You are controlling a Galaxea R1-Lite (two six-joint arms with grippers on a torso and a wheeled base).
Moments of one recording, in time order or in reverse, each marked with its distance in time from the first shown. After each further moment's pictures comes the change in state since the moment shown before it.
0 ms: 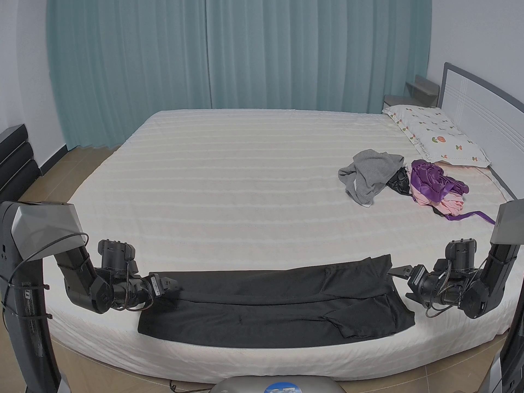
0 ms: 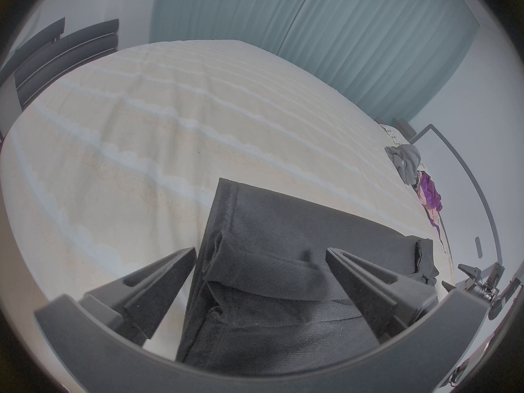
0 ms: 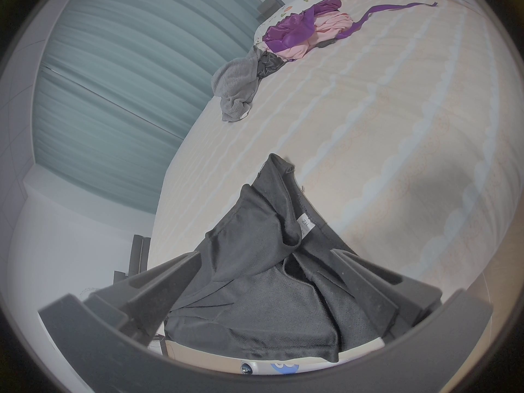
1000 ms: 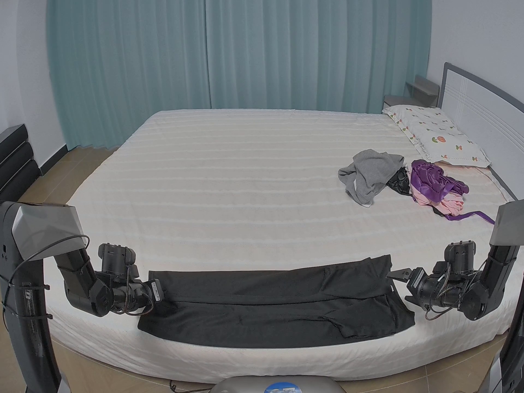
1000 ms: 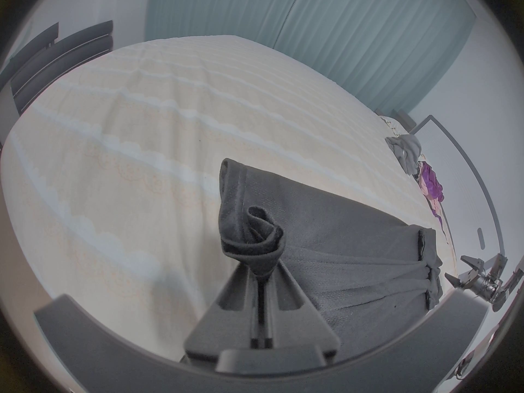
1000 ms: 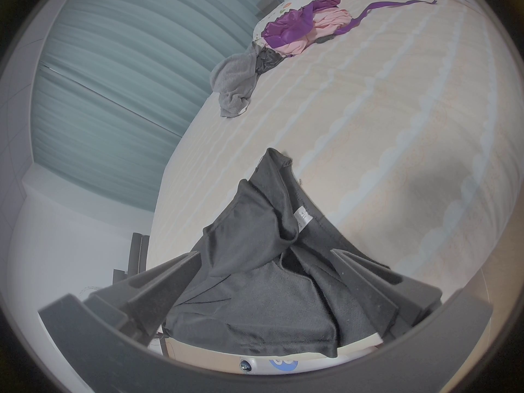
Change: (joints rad) left arm 0.001 0.004 0.028 -0.002 0.001 0.033; right arm 0.006 0.001 0.016 0.001 0.000 0.001
